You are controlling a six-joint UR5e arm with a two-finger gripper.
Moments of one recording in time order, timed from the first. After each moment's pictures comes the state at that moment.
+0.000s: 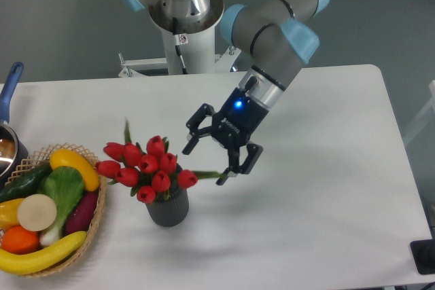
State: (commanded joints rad) arm 2.69 -1.75 -1.86 -0.71 0.72 1.35
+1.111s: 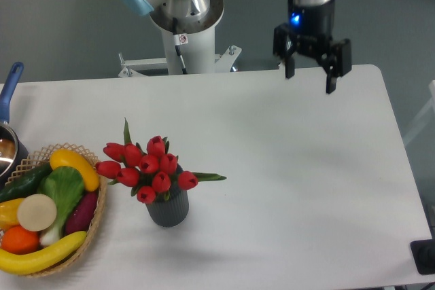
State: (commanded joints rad) arm 2.88 -1.47 -1.72 -1.22 1.41 1.77
